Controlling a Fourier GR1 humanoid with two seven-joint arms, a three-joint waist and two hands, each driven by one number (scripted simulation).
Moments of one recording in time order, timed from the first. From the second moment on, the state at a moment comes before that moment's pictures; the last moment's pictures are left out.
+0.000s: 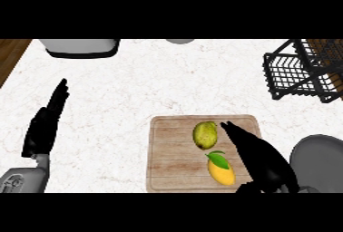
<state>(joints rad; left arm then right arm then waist) -0.13 0.31 0.00 -1.47 -0.12 0.14 0.07 -0.23 -0.47 0.61 -1.95 0.31 0.26 1.04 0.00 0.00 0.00</state>
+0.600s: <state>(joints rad) -0.15 0.29 0.03 -1.45 -0.14 0.11 0.06 -0.16 -0.38 0.60 -1.87 0.41 0.29 1.00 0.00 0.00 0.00</state>
